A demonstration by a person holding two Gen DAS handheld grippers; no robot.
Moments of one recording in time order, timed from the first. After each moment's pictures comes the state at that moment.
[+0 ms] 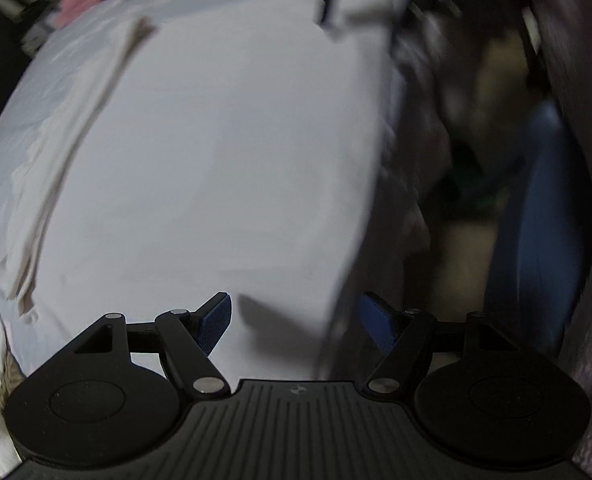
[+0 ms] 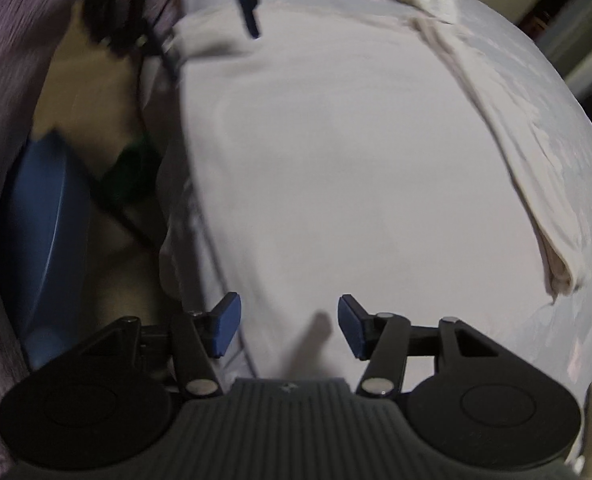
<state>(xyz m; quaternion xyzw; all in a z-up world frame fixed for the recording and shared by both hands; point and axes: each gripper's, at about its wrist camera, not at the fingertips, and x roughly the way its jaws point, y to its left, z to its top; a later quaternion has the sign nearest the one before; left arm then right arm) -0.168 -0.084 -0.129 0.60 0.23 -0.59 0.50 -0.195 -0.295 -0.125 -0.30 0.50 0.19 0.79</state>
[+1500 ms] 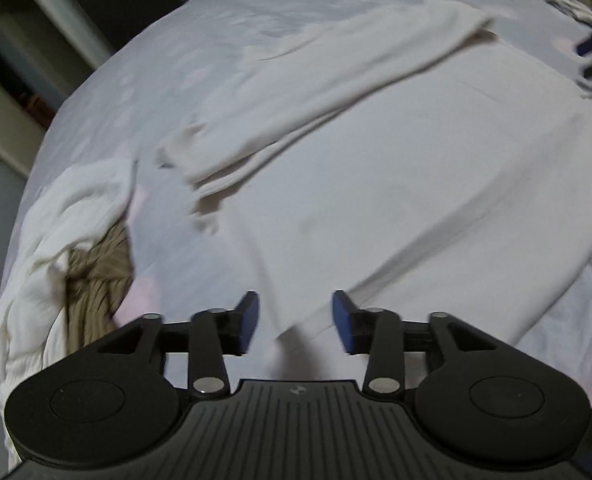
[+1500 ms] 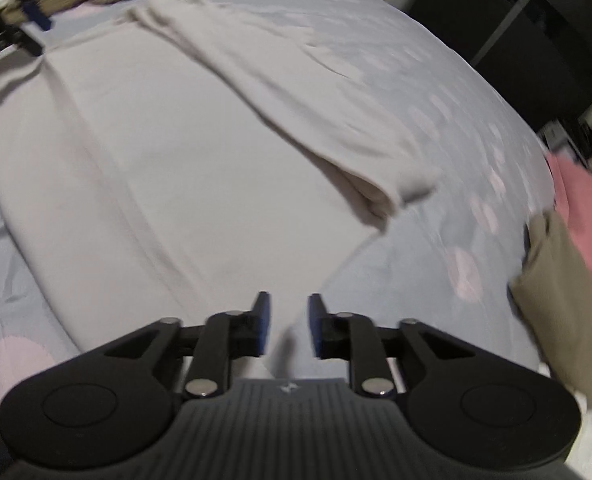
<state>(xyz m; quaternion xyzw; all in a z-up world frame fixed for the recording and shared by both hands) 0.032 -0.121 -0.072 0.40 0.34 -0.39 0.75 -0.109 -0.448 -0.106 -0.15 0.48 -0.08 0.86</state>
